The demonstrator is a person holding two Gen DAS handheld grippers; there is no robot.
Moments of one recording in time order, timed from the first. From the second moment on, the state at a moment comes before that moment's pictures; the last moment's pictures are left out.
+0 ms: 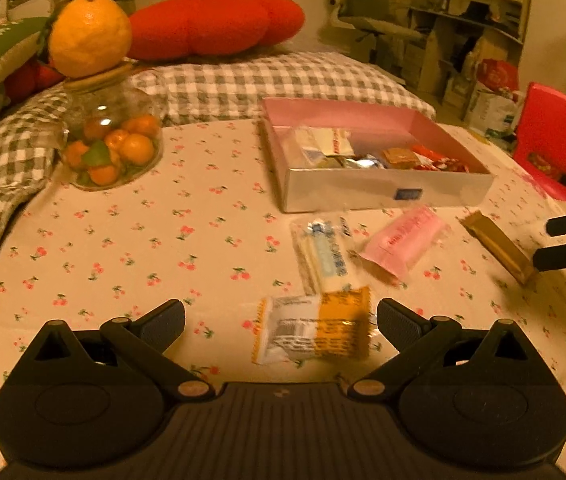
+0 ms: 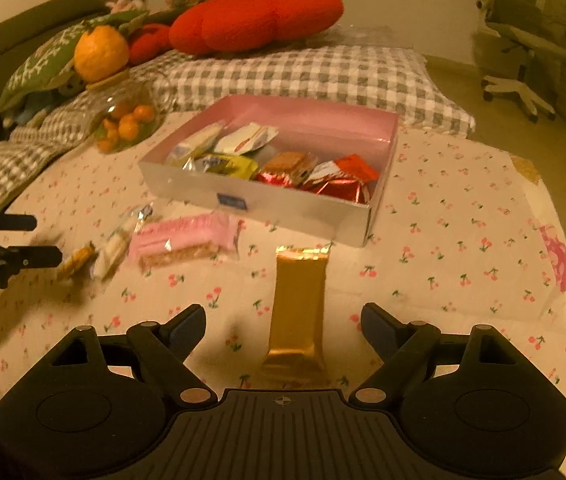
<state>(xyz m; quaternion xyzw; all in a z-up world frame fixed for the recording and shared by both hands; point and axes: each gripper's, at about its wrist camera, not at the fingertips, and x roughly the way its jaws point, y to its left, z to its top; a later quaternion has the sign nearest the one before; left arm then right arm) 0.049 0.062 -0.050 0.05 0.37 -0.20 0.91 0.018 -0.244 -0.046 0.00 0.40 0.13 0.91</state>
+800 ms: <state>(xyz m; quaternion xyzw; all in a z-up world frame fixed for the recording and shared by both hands) 0.061 0.067 -0.073 -0.03 0.40 -0.21 0.89 0.033 -0.230 -0.082 -0.03 0.42 0.12 0.90</state>
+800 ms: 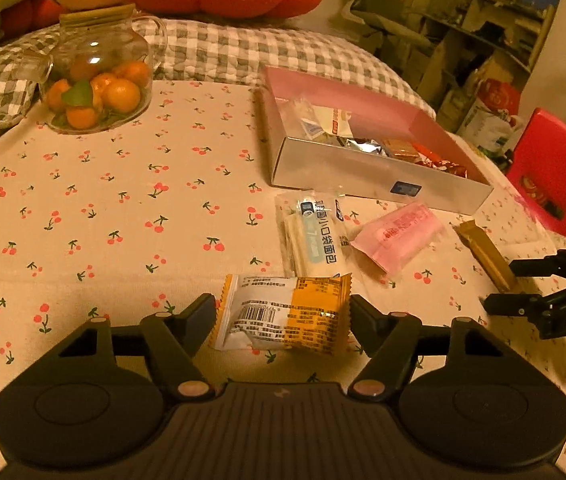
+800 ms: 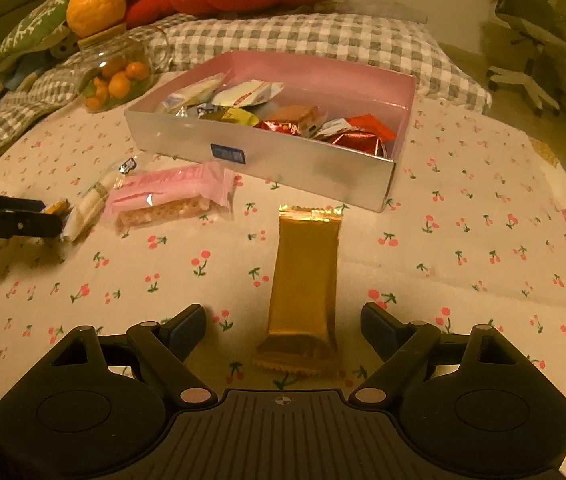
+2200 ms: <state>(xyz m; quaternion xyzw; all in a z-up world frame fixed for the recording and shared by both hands) 0.063 0.070 -0.063 -0.03 0.39 -0.18 0.90 0.034 -0.219 -0.058 0.00 0.39 0.15 0.91</state>
